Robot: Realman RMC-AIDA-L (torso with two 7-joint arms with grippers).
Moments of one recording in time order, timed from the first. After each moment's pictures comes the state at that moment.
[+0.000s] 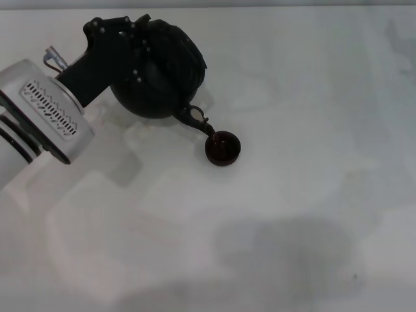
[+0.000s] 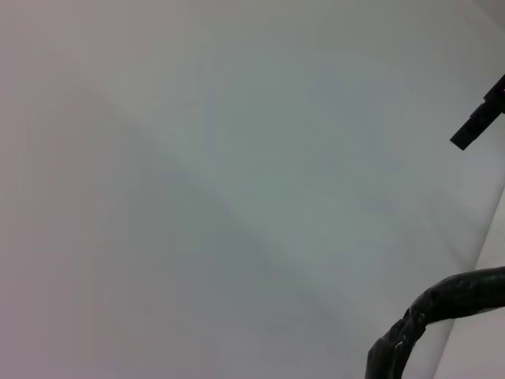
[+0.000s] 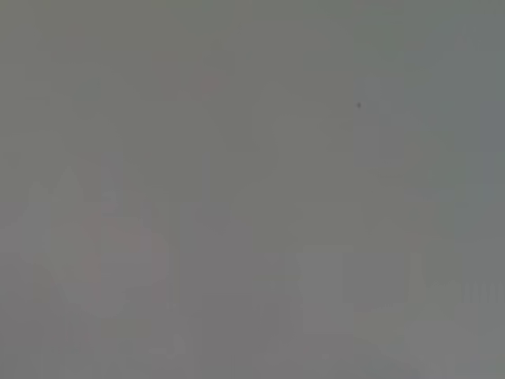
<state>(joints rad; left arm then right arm) -0.62 -2.08 2.47 0.06 -0.53 1.23 0.35 0.65 2.03 -0.87 -0.11 2.69 0.73 -2.70</state>
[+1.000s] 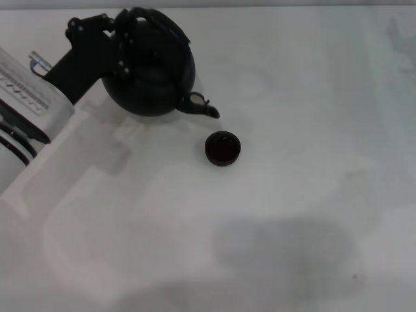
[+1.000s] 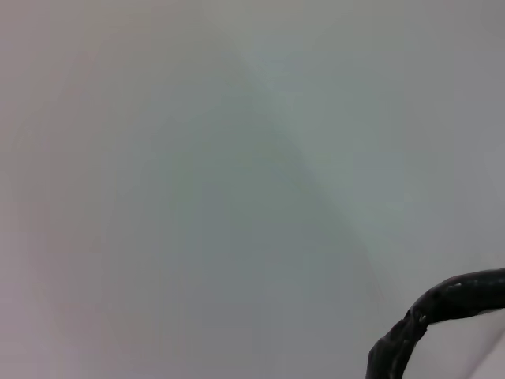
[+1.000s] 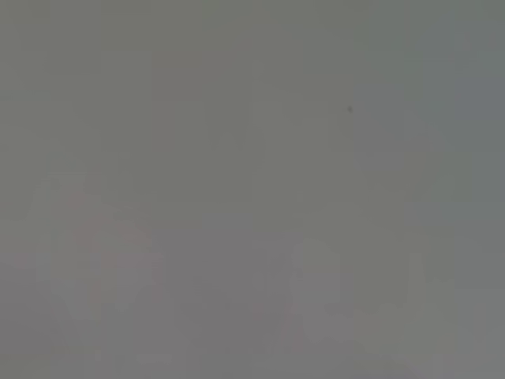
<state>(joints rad) -0.58 -2.08 2.46 0.10 -0.63 1.19 0.15 0.66 2.03 -0.85 -0.11 2.69 0.73 -2.70</state>
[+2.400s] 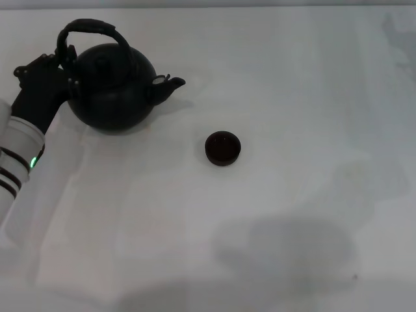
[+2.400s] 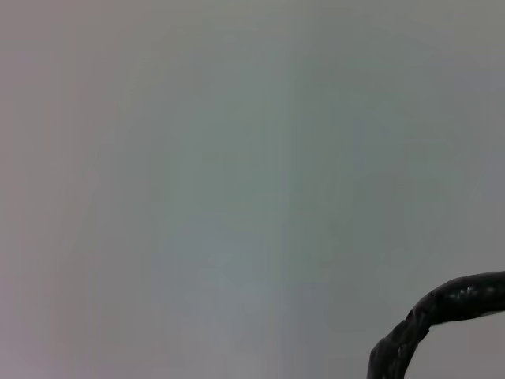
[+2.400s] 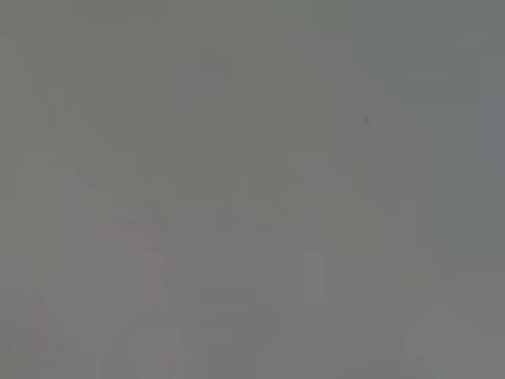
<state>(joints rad) -0.42 -2.09 2.47 0.24 -0.93 1.04 -0.09 0.69 2.03 -0.84 -0.11 2.69 0.71 -2.70</state>
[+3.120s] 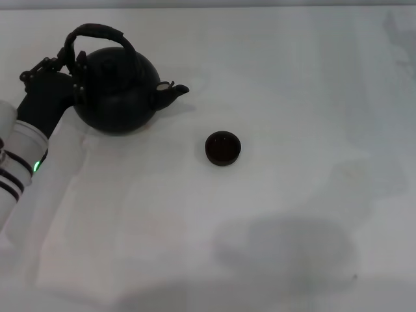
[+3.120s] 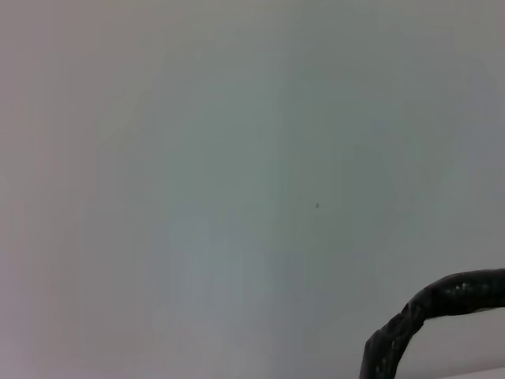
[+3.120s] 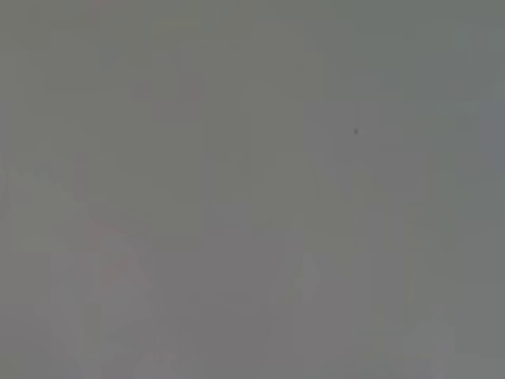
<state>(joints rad) -0.42 -2.09 2.50 0.24 -0.93 1.03 -0.09 0.69 2.03 -0.82 -0.11 2.69 0.71 -2.69</state>
